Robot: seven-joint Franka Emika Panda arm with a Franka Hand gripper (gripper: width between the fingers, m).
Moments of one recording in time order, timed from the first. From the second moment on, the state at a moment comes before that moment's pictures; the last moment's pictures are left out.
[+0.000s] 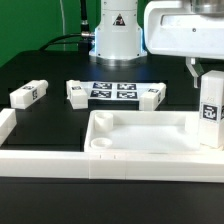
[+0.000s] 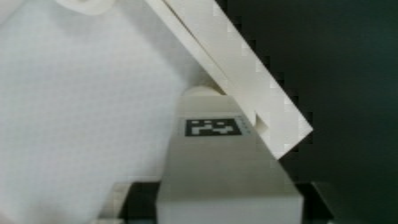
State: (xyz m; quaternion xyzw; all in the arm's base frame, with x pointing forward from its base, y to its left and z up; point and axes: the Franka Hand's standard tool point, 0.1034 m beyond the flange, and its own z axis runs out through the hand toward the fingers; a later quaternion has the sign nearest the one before) arm 0.633 0.100 0.114 -0.91 0.41 0.03 0.06
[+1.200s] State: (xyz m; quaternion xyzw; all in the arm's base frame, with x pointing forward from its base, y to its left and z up) arm 0.632 0.105 0.114 -0.95 0.32 0.02 0.07
